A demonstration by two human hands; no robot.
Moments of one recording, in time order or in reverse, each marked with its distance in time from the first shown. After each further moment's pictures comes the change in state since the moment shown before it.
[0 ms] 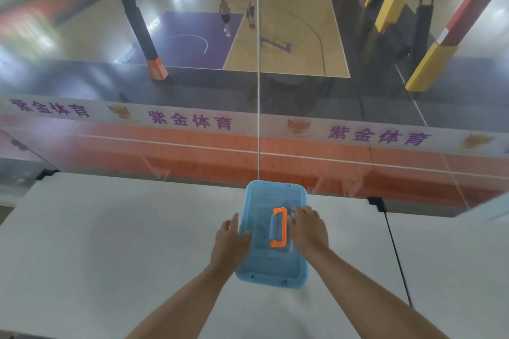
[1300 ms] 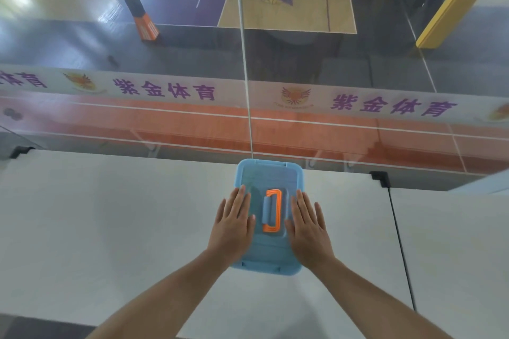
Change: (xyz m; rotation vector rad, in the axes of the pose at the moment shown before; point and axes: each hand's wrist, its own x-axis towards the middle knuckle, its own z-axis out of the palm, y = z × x) left_hand 0.018 -0.004 0.036 0.454 0.096 0.416; right_hand -0.013 0.063 0.061 -0.140 0.058 -0.239
